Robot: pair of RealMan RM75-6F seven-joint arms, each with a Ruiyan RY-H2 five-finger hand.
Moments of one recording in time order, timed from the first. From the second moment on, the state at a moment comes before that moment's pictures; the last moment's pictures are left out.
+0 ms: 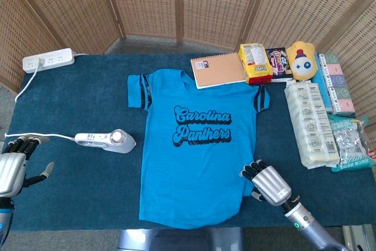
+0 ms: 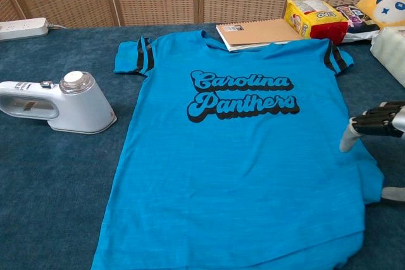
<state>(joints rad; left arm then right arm) -0.10 -1.07 -0.05 -1.79 1.48 1.47 0.09 0.34 -1.50 -0.11 -1.21 -1.88 1.38 -0.03</state>
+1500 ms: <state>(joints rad) -0.15 -1.07 -0.05 -1.71 1.50 1.39 0.02 0.43 -1.55 -0.10 -1.26 -1.86 1.31 -0.19</state>
